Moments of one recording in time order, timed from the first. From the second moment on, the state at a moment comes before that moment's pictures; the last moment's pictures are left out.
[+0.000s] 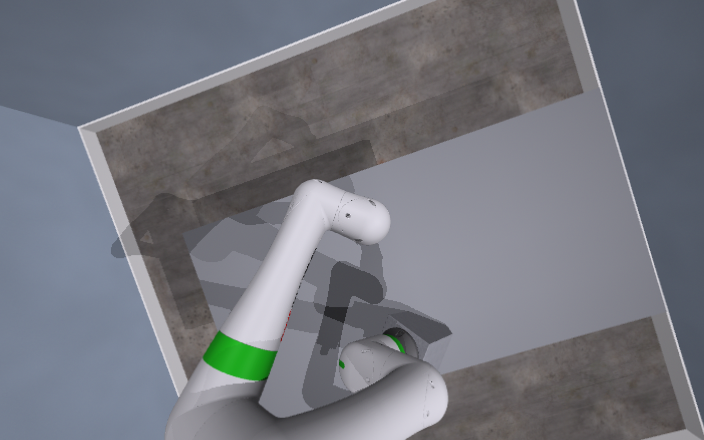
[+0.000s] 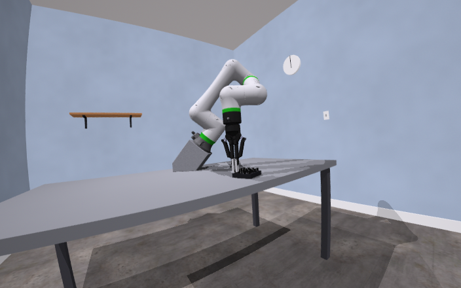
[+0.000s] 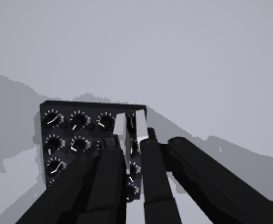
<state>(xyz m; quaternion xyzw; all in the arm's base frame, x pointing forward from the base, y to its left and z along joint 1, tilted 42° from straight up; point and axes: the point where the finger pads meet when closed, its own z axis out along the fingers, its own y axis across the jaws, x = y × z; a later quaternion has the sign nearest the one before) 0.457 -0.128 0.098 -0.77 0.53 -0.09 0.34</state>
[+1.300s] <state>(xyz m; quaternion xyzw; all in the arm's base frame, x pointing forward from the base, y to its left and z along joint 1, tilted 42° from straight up) 0.457 -0.128 0.098 -0.92 0.16 -0.23 0.27</state>
